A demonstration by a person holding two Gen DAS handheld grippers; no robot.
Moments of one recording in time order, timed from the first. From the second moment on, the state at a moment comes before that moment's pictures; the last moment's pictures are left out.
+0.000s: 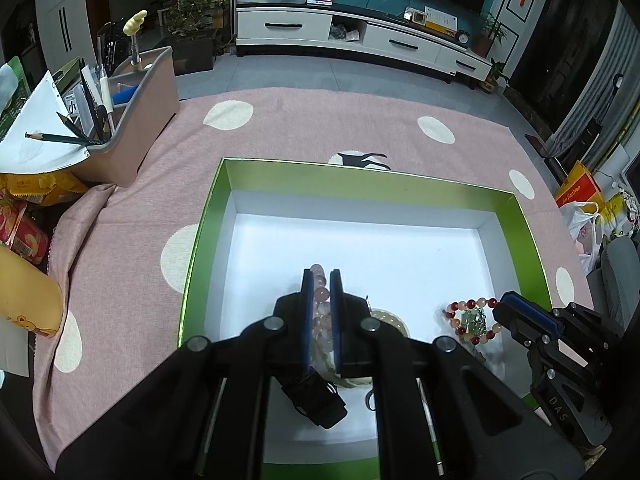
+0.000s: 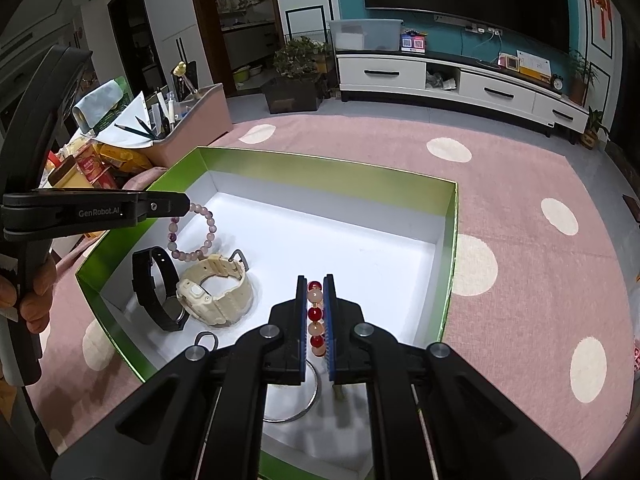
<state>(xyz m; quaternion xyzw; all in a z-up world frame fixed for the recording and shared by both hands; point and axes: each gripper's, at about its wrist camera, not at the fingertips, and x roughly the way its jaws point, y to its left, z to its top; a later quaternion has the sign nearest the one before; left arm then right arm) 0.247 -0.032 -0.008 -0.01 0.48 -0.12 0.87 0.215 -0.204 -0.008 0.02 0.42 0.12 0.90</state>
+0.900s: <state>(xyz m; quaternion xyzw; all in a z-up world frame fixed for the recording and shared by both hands) 0.252 -0.031 -0.013 -0.01 0.48 -0.12 0.87 0.214 -0.213 -0.014 0.03 0.43 0.11 0.90</state>
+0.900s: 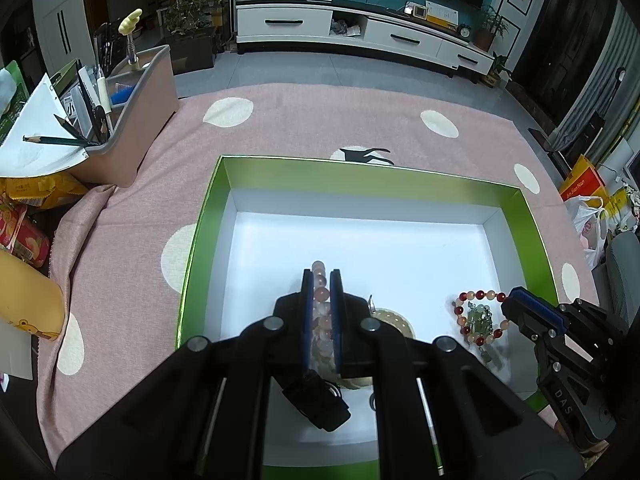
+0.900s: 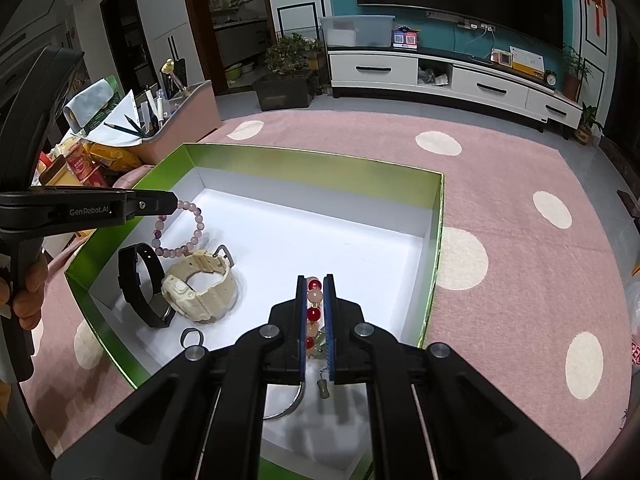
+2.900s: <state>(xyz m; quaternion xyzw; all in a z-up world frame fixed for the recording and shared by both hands) 0.048 0.036 -0.013 -0.06 0.46 -0.09 0.88 0.034 -0.214 0.030 0.10 0.40 0.08 0.91</state>
